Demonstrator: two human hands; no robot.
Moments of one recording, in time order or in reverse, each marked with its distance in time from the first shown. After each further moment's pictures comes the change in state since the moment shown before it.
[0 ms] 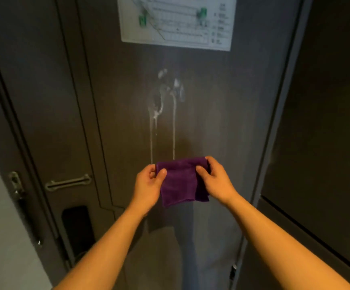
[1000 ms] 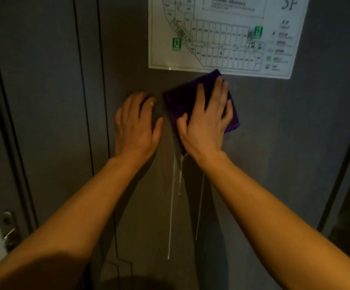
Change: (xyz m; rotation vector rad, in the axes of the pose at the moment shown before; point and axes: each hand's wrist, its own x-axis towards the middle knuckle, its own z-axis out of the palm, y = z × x) left_hand 0.209 0.124 -0.057 1.103 0.558 0.903; right_hand 0.227 -0.143 0.072 -0.596 0.515 -0.529
